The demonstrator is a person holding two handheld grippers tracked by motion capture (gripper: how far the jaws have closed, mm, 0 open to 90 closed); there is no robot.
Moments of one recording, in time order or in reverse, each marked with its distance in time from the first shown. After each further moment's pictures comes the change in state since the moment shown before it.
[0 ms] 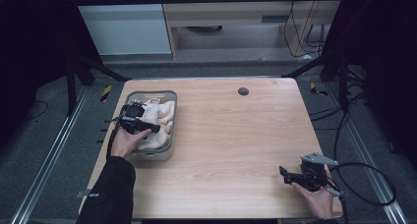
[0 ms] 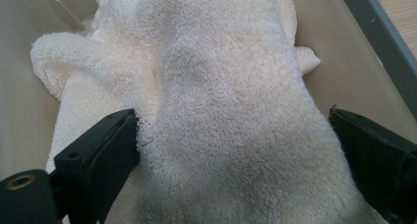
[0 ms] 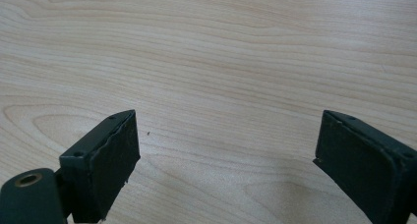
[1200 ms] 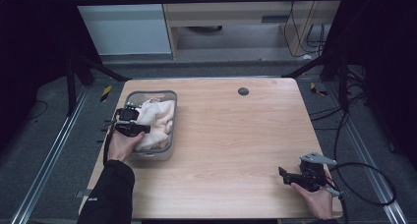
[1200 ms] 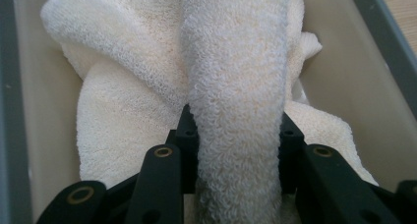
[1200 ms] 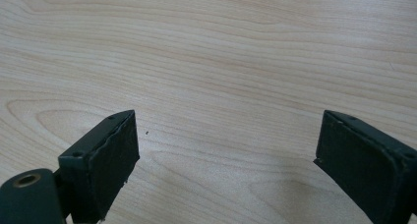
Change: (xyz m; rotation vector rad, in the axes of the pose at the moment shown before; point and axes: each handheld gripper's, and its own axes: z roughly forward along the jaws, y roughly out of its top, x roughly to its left) left arm 0.004 -0.013 -0.018 -0.017 -0.007 -0.068; right arm 0.001 0.000 0.001 0.017 0.009 -0.009
